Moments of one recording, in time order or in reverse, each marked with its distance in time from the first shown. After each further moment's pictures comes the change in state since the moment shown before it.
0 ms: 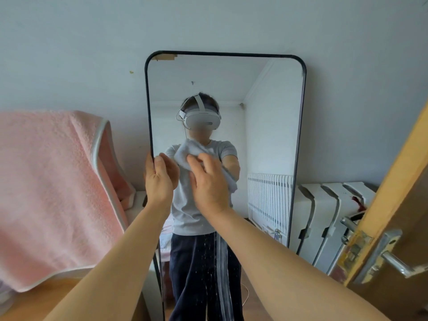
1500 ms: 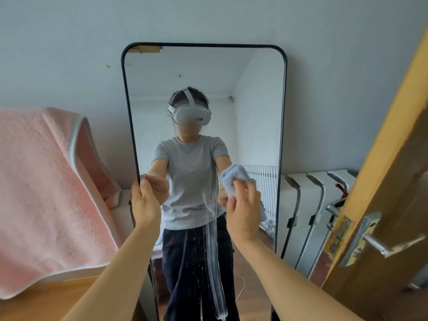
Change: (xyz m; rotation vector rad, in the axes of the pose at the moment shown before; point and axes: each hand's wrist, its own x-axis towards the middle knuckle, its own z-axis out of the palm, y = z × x) left_hand -0.029 -0.039 -0.008 0.084 0.089 -0.133; right_hand -0.091 0.061 -0.051 -0.137 0.028 0.379
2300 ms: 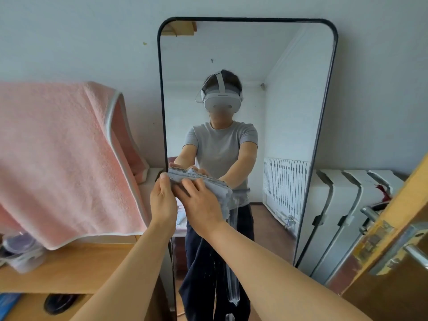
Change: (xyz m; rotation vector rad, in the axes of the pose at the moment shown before) left_hand -0.020 -0.017 -0.025 -0.076 -0.029 -0.002; right_hand -0.028 -0.091 0.056 0.013 -0.389 -0.627
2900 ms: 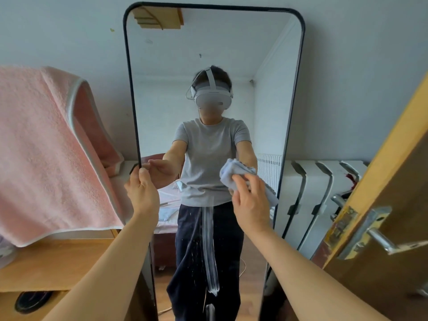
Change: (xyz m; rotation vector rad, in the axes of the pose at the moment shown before) left_hand 0.004 -0.021 0.020 0.123 0.178 -0.015; right_hand -0.096 0.109 -0.056 -0.043 0.216 0.385
